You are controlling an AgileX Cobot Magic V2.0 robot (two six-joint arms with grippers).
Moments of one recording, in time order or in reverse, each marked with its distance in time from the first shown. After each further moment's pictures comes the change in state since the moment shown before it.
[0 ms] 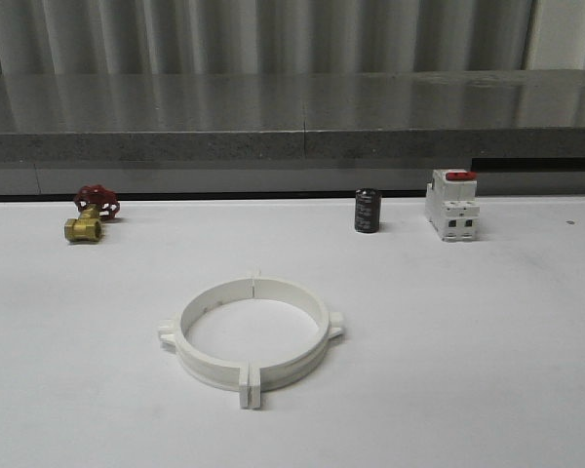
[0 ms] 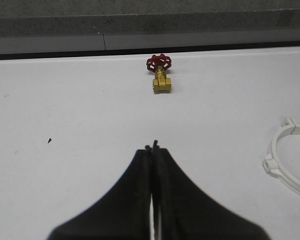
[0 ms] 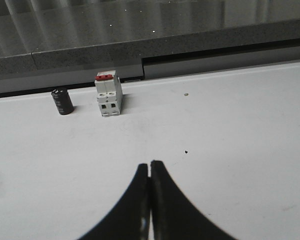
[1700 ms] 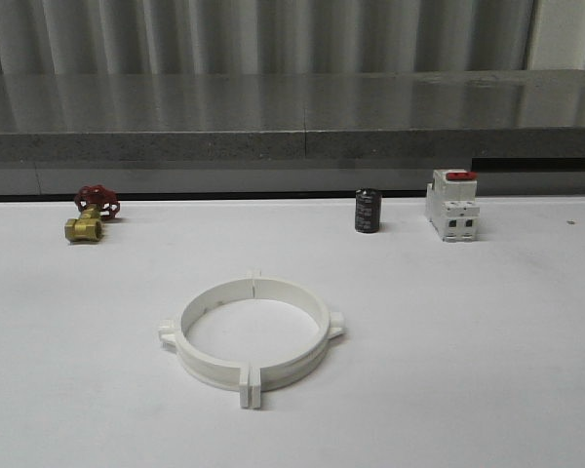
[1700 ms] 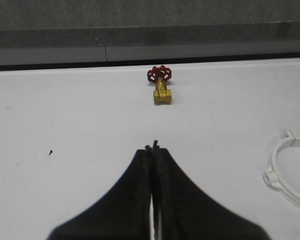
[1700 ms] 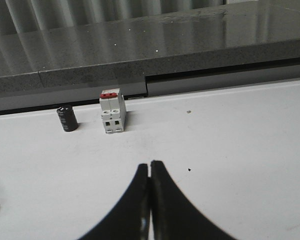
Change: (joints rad) left arm 0.000 0.000 0.000 0.000 -0.053 0.000; right arm 0.000 0.000 0.000 0.000 -0.055 0.002
